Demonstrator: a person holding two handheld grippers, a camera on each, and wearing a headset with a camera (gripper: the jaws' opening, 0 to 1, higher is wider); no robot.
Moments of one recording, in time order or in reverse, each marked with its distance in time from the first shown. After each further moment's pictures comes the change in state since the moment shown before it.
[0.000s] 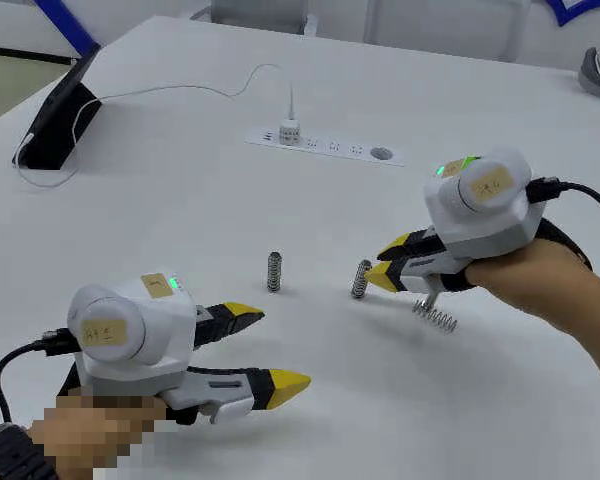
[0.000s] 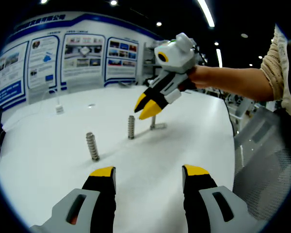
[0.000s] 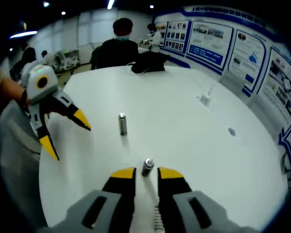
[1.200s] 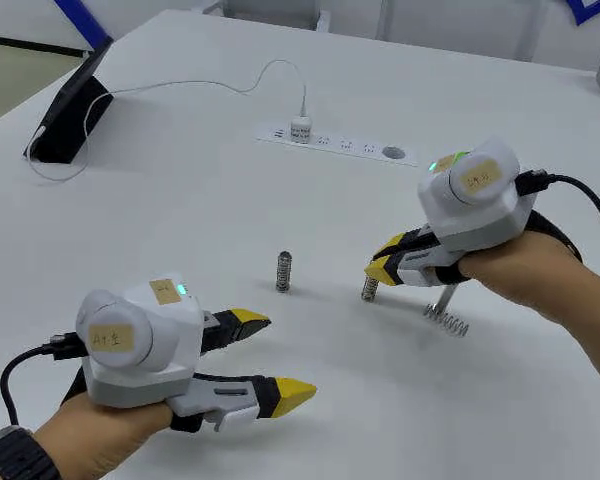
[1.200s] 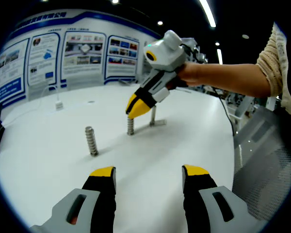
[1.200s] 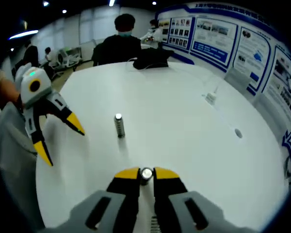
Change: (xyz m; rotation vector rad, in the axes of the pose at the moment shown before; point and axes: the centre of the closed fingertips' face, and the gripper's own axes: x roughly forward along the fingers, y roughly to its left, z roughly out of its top) left arm 0.000 -0.001 -0.008 -0.017 0.012 -0.006; right arm 0.026 -0.002 0.006 -0.007 0.037 0.037
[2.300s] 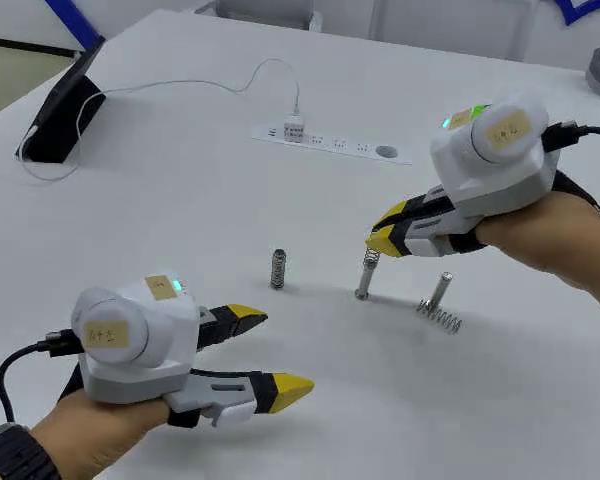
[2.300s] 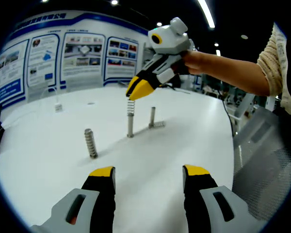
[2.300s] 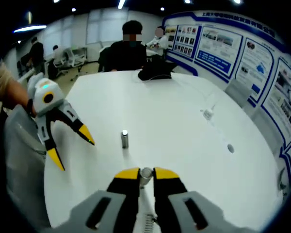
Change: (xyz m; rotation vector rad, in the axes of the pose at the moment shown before) left arm 0.000 -0.001 0.003 0.005 -0.012 -0.005; right arm -0.034 -0.001 0.032 -0.066 -0.047 0.004
